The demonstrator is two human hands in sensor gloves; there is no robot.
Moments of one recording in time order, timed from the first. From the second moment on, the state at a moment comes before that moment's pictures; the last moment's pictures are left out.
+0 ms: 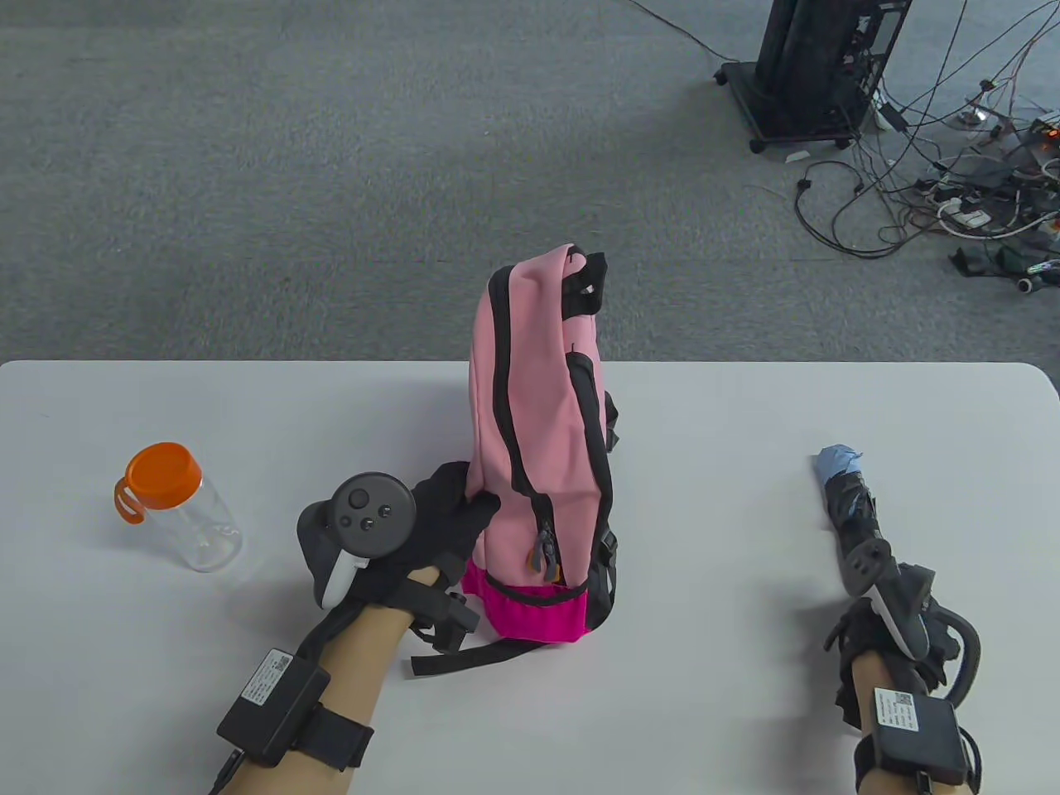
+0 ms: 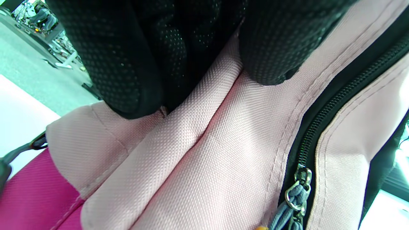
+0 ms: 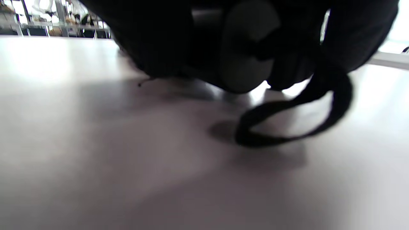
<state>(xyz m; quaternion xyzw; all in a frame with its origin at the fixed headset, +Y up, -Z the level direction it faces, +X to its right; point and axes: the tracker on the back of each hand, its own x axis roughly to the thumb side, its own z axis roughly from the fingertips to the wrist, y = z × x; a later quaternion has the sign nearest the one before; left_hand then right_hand) -0.162 -0.620 -0.332 0.08 -0.10 0.38 0.92 0.362 -0.772 -0.316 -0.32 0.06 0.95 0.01</state>
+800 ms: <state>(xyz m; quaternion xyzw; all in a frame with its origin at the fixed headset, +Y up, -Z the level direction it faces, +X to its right) -0.160 -0.620 -0.333 0.08 -0.10 0.37 0.92 0.324 -0.652 -0.304 -0.20 -0.22 0.95 0.07</state>
